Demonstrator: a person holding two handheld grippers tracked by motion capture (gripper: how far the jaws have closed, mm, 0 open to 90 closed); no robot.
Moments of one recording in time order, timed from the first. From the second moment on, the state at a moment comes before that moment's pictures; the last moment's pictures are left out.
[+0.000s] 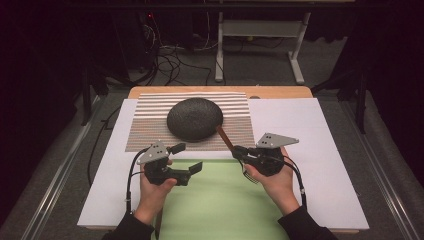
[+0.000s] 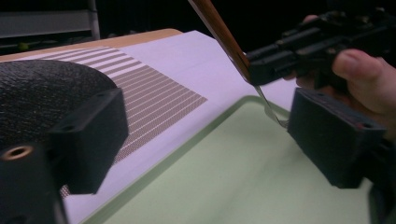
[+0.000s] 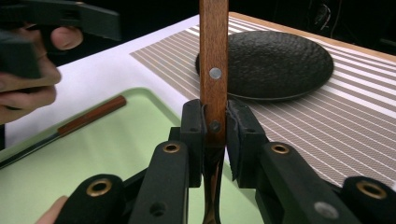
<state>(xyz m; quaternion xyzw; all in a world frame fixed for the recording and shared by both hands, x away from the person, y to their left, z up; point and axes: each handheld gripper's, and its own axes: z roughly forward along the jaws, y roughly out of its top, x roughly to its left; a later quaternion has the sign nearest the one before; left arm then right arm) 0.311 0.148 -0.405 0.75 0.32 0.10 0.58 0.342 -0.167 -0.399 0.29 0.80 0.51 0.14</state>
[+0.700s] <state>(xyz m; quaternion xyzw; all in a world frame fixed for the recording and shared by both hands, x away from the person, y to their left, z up) 0.308 0.131 -0.403 0.73 0.32 0.07 0.60 0.318 -0.135 -0.403 0.24 0.81 0.53 0.12</state>
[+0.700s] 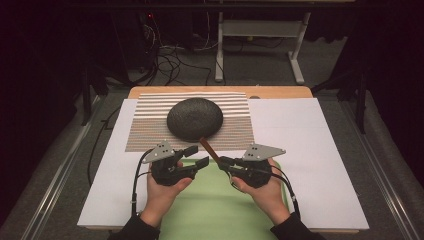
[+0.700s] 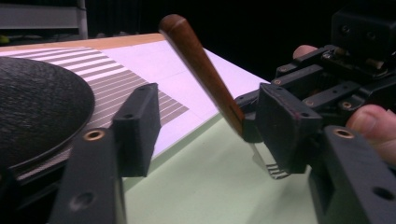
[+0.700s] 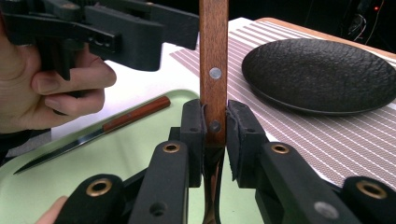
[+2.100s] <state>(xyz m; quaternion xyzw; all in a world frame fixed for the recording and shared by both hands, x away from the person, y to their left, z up) 0.316 0.149 -0.411 0.72 0.32 -0.02 0.61 0.316 -0.174 -0.408 0.27 0.78 0.54 0.15</state>
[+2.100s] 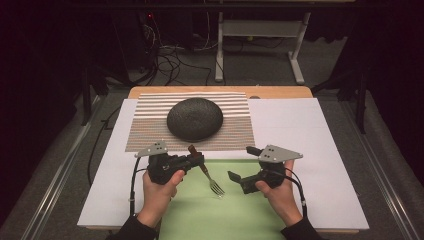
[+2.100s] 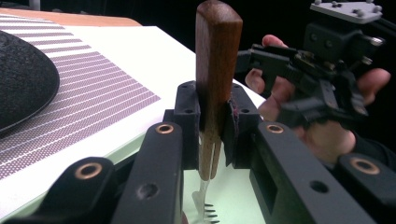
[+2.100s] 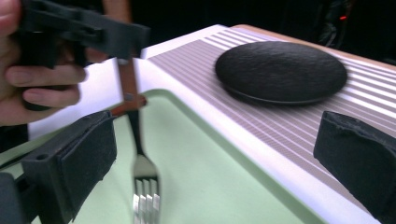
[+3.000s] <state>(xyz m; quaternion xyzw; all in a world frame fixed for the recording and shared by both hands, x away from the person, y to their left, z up) 0.311 0.189 -0.419 0.70 0.32 -0.08 0.63 0.314 -0.296 -0.433 0.38 0.71 0.53 0.25</state>
